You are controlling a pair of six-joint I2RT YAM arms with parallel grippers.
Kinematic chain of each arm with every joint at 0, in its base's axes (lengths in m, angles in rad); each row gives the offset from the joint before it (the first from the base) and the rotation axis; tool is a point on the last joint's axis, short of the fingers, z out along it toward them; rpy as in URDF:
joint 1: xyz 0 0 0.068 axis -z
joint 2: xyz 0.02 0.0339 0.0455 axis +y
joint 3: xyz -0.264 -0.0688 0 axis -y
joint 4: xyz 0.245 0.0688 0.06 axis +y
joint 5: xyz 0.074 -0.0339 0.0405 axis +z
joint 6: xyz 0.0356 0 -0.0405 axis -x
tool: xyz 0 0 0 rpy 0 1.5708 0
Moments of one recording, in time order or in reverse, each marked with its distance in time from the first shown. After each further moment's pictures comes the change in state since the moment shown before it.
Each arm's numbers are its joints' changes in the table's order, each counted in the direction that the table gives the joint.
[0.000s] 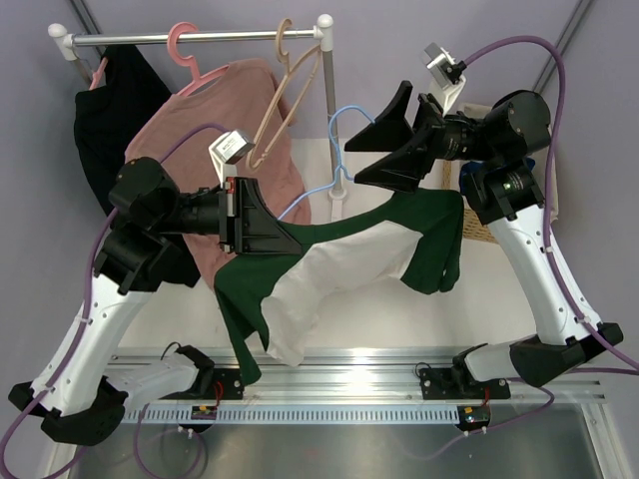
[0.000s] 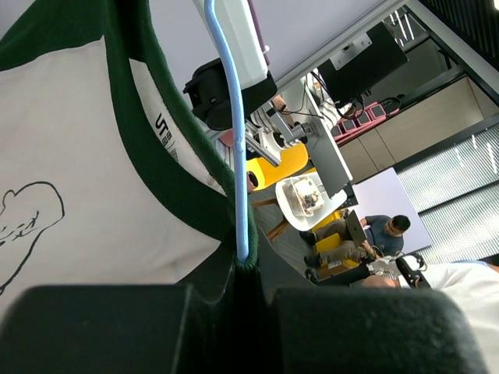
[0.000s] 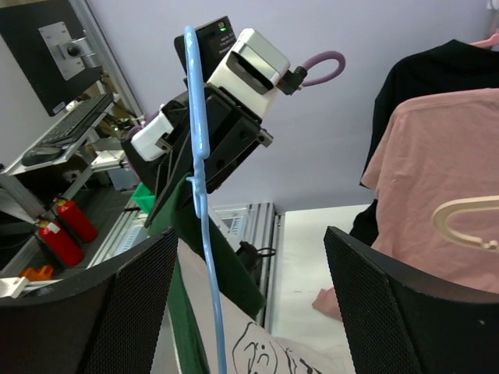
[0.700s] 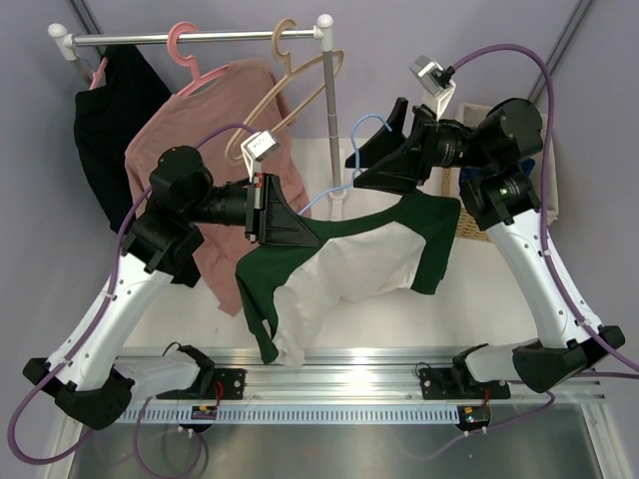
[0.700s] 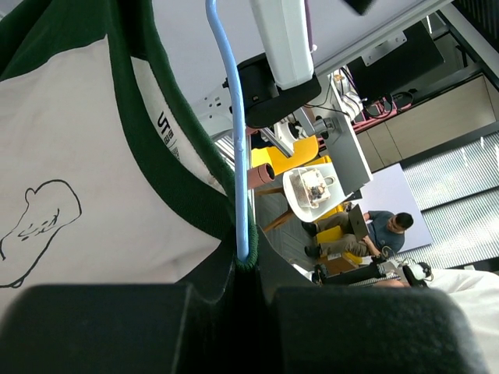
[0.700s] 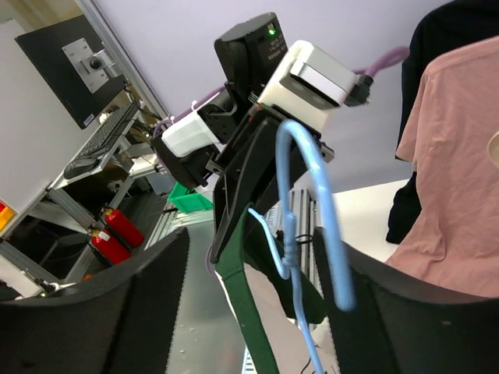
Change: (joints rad) left arm 0.014 0.093 -0.037 0.018 0.005 -0.090; right arm 0.000 -0.028 -0.066 0.000 0.014 -0.122
